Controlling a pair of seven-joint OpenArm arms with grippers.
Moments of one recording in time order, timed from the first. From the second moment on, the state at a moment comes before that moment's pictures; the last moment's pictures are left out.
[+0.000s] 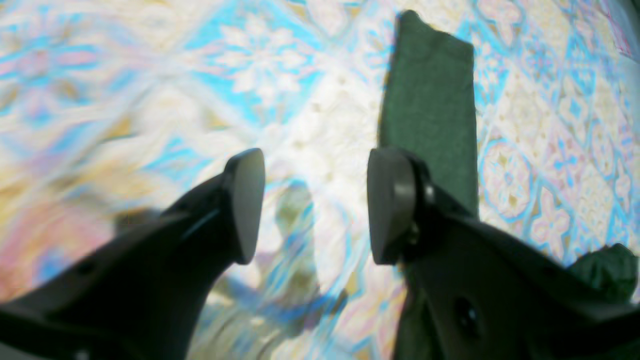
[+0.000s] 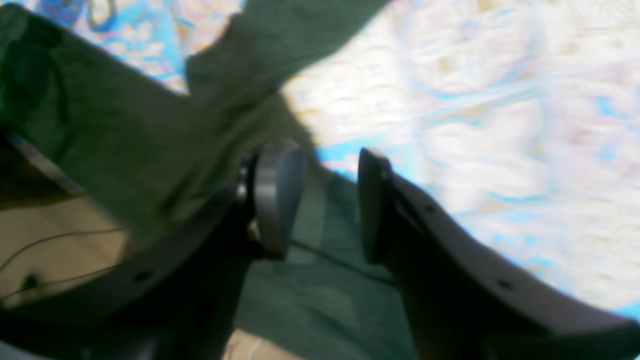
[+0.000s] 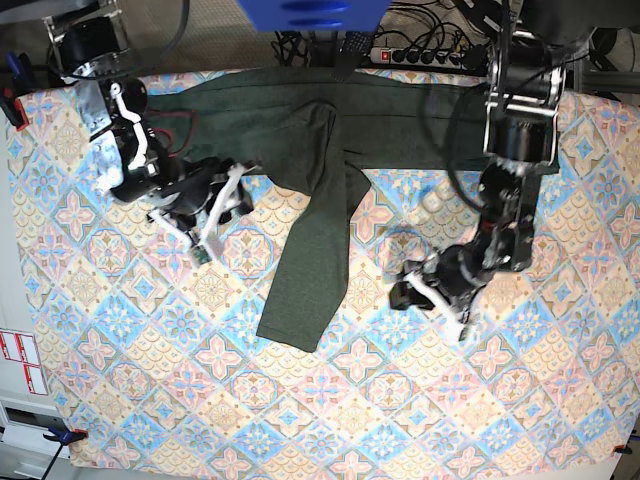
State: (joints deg) left arm -16.6 -14.0 5.0 62.1 -37.1 -20.7 37.2; right arm -4.4 25.1 -15.6 107.1 33.8 4.7 -59.9
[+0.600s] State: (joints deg) left arm -28.0 0.6 6.2 37.2 -23.4 -20.6 33.0; right arm -7.6 25.4 -8.1 107.1 34.2 4.7 -59.2
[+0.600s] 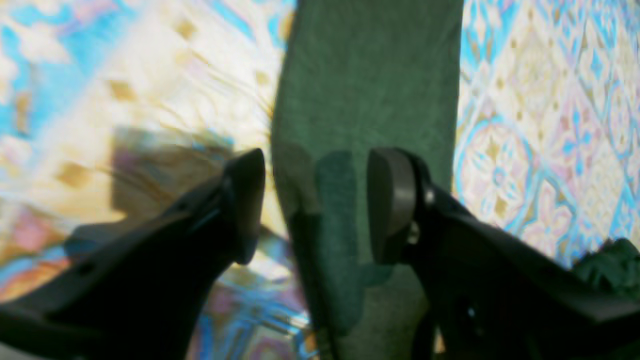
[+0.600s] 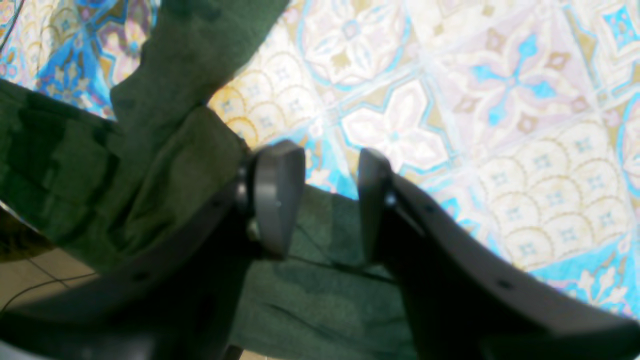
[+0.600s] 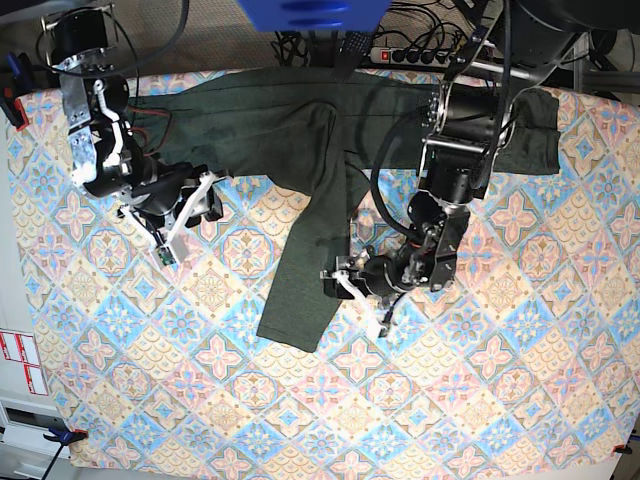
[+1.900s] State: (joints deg) left arm 4.3 -13.2 8.5 90.2 -23.9 -17.1 33.3; right arm -8.6 25.4 -8.0 107.4 34.2 4.9 -59.2
